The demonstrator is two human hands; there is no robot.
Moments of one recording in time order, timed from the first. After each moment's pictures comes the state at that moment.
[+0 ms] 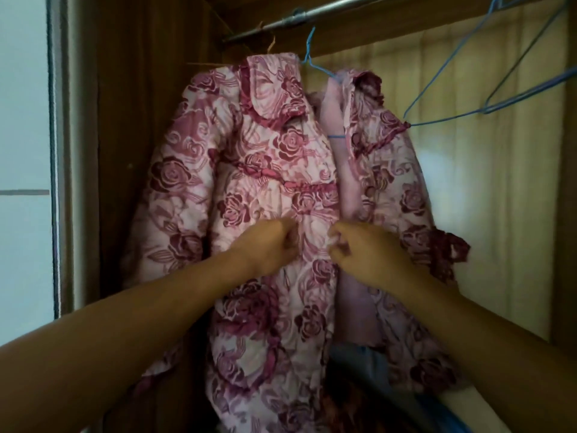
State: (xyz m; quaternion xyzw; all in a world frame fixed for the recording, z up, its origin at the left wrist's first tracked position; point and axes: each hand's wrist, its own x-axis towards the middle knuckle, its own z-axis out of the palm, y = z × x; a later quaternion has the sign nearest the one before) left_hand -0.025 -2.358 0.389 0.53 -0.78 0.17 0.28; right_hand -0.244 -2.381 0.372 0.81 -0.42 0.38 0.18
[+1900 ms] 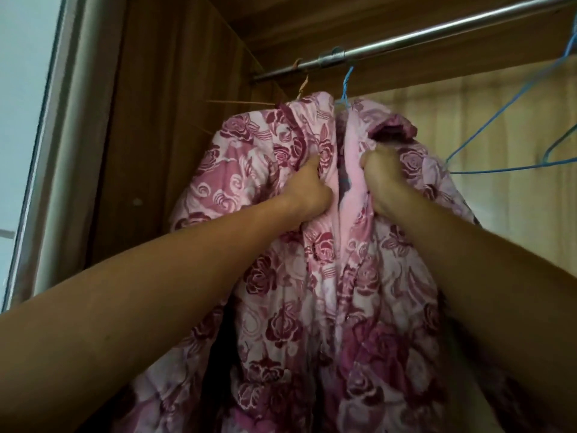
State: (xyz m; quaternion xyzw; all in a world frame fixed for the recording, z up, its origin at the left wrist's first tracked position) left_hand -0.040 -2.423 0.537 0.47 -0.68 0.01 0.56; right_hand -0.174 -2.469 0.582 0.63 -0.30 0.69 -0.18
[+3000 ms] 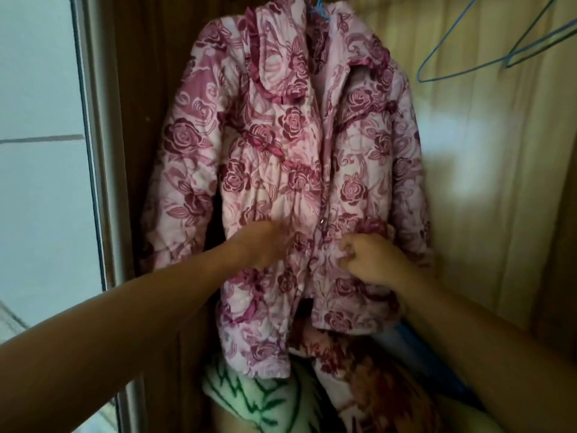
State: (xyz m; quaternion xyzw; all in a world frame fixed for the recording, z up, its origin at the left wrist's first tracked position) left_hand -0.039 -2.304 0.328 0.67 -0.72 0.06 0.19; right_hand -0.269 -2.378 0.297 0.83 -0.51 0.23 0.00
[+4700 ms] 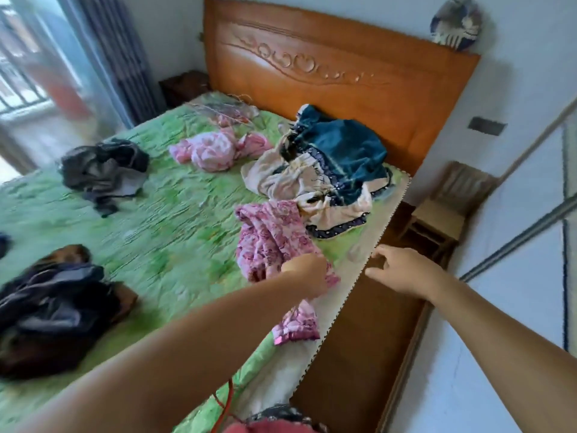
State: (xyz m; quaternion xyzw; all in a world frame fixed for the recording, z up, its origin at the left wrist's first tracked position) left_hand 0.180 -1.742 -0.100 0.97 0.01 -0.20 0.14; right_hand 0.241 -1.944 -0.040 0.95 0.17 -0.24 -0.05
